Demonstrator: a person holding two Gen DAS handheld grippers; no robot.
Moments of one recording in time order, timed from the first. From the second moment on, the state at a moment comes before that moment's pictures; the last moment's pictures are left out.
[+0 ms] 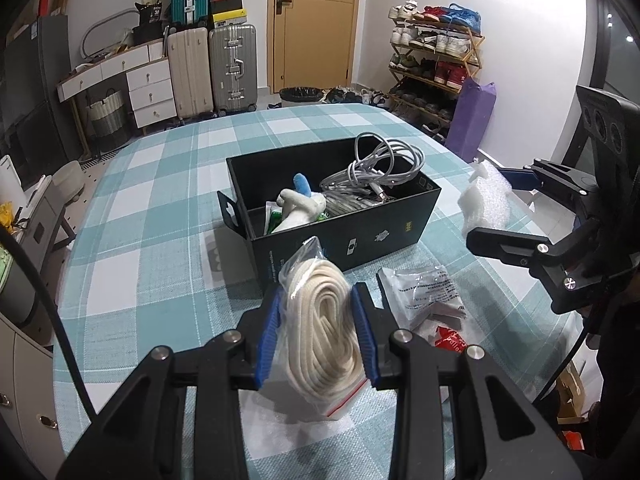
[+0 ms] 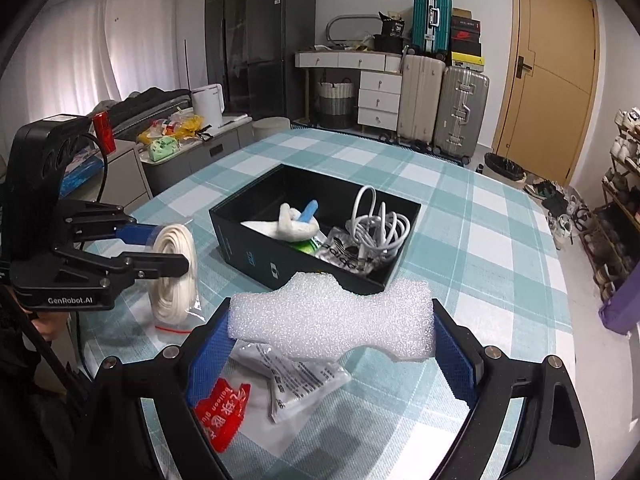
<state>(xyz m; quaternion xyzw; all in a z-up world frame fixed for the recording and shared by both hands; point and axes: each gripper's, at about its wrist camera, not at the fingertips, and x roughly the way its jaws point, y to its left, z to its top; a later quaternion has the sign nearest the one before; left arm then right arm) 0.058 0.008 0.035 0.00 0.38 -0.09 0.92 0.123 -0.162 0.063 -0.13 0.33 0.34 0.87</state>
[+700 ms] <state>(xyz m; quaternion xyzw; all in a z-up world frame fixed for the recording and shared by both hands) 0.076 0.024 0.064 -0.03 0.35 -0.09 0.93 0.139 -0.143 0.076 -0.15 0.30 0.37 0.87</state>
